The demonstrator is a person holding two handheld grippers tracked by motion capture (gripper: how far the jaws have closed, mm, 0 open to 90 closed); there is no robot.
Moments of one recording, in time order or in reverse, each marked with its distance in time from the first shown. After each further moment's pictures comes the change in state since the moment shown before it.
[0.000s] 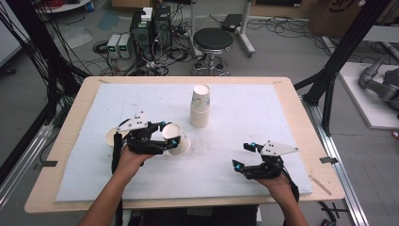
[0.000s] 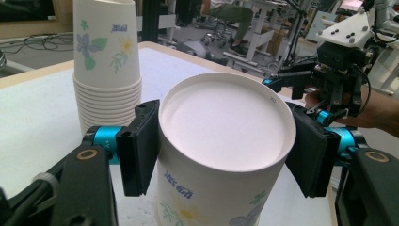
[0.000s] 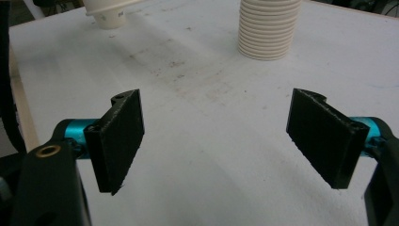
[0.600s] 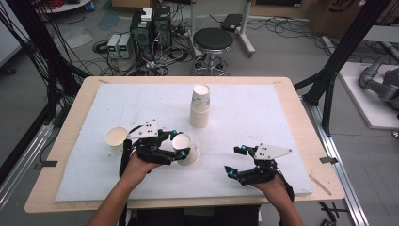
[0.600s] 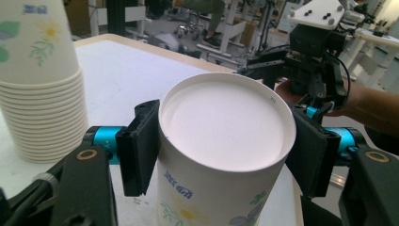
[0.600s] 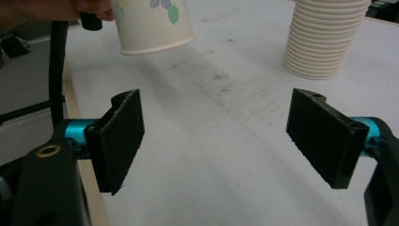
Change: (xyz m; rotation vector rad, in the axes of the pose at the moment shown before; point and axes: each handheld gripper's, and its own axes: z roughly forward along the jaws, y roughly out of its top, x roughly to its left) left arm -0.023 -0.006 0.020 0.039 -0.120 0.018; right arm 0.019 0.007 0.008 -0.023 0.123 -0.040
